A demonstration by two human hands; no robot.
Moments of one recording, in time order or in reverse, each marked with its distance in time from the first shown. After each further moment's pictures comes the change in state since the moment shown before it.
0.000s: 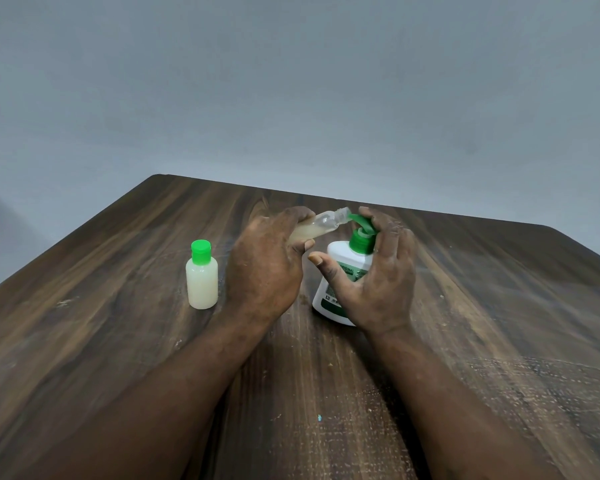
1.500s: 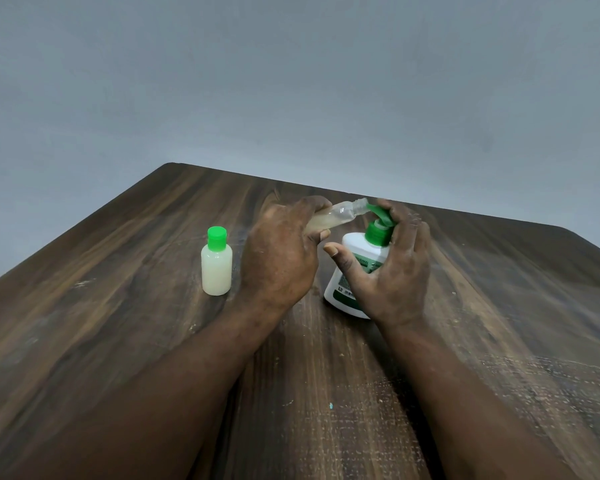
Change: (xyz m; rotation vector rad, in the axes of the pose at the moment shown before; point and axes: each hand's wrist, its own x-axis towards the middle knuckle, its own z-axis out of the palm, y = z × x) left_hand -0.001 0.005 -0.004 -0.009 0.010 -0.010; right_hand 0.000 -0.001 -0.001 0.003 -0.028 0.028
